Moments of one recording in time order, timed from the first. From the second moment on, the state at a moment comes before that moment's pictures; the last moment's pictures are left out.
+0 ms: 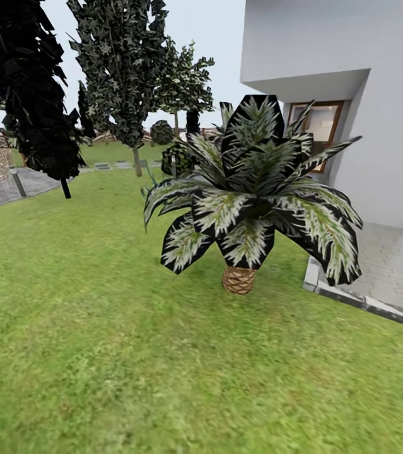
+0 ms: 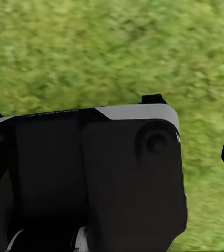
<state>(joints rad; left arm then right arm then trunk) -0.04 0.05 -0.05 -0.08 0.00 -0.46 0.01 -0.06 0.08 -0.11 -0.46 0.00 0.20 0.01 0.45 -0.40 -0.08</state>
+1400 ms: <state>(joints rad) -0.04 0.05 -0.05 -0.08 -0.01 -0.46 0.01 -0.06 0.08 -0.11 -0.46 0.00 0.20 0.01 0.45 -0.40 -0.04</state>
